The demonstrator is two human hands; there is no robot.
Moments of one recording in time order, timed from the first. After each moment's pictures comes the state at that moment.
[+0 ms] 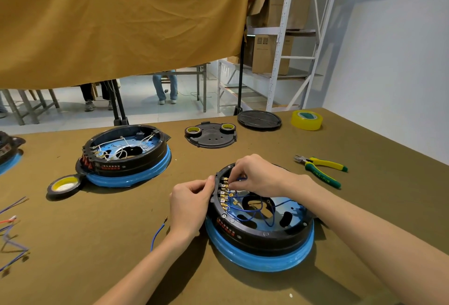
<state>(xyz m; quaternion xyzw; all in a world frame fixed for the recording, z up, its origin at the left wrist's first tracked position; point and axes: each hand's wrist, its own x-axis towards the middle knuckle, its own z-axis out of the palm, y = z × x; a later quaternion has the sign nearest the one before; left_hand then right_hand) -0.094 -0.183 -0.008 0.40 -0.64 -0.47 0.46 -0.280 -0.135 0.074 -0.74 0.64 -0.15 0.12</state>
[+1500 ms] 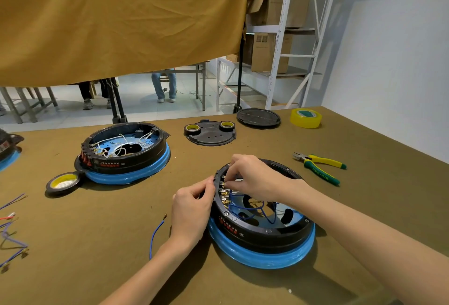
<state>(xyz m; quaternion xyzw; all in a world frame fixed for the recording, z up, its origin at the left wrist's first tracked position) -0.091 -0.167 -0.016 0.33 -0.66 -0.47 0.48 -0.263 -0.126 0.066 -0.75 0.64 -0.17 0.06</state>
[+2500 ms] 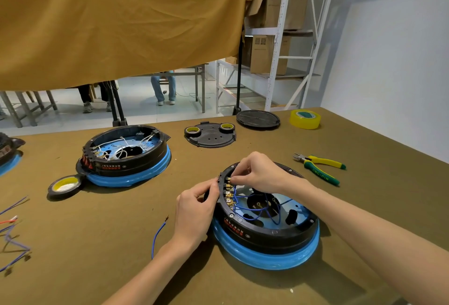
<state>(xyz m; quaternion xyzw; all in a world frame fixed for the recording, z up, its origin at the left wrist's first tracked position) -0.091 -0.169 -0.014 0.34 -0.69 -0.43 0.47 -0.290 -0.143 0.056 -0.67 0.68 -0.26 0.17</state>
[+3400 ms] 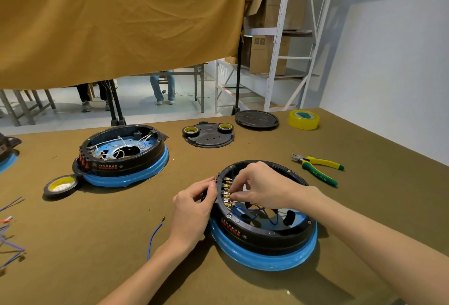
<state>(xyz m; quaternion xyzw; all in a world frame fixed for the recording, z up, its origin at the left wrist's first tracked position) -0.090 -0.169 -0.015 0.33 -0.69 -0.44 0.47 -0.273 -0.105 0.070 -0.73 0.64 -0.19 0.14</state>
